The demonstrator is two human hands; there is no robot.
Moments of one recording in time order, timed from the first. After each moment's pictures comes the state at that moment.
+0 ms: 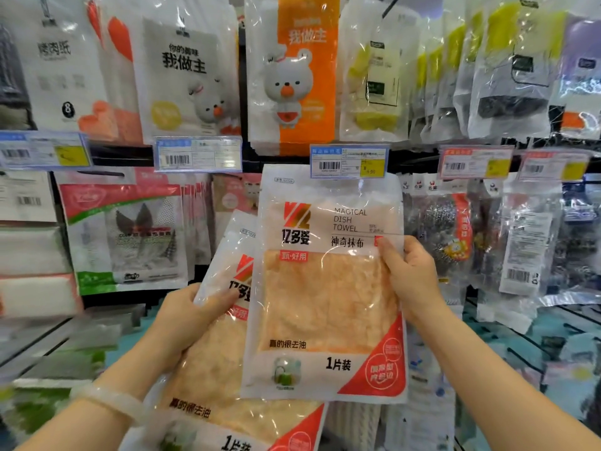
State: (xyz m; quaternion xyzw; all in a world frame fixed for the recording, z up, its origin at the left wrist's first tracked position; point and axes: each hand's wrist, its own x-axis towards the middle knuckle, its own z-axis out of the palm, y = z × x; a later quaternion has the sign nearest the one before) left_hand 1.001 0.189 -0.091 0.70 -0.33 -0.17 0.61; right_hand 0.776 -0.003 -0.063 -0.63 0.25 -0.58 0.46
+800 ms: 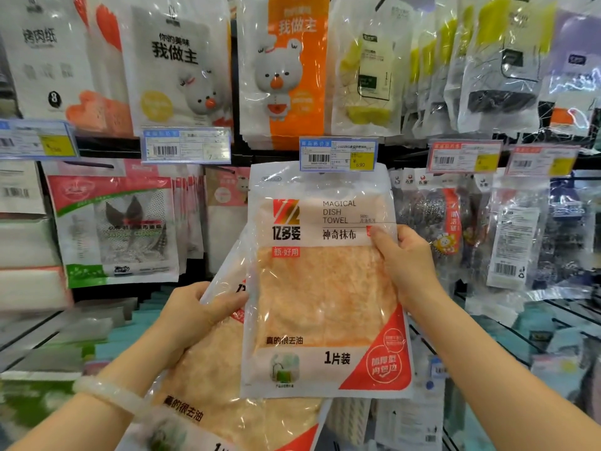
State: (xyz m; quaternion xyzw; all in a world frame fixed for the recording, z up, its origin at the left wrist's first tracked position) left_hand 0.982 0.184 -0.089 0.74 -0.35 -0.17 0.55; right_hand 0.768 -0.001 -0.047 -0.62 0.27 -0.56 0.48
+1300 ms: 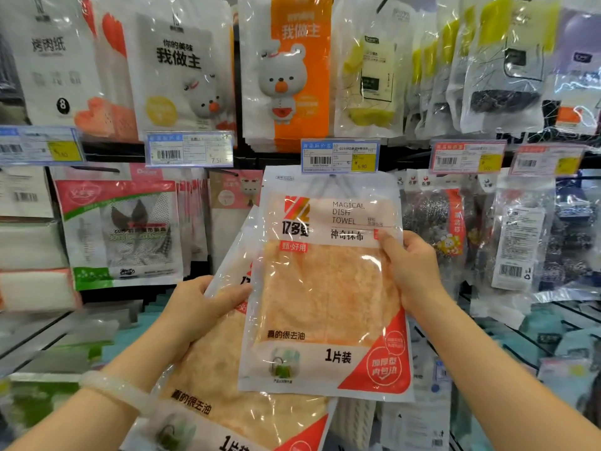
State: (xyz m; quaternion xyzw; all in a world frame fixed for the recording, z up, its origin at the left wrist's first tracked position) left_hand 0.983 0.182 -0.081 0.74 -0.35 -0.17 0.55; right_hand 0.770 -0.007 -0.051 -0.58 0.30 -0.55 0.51
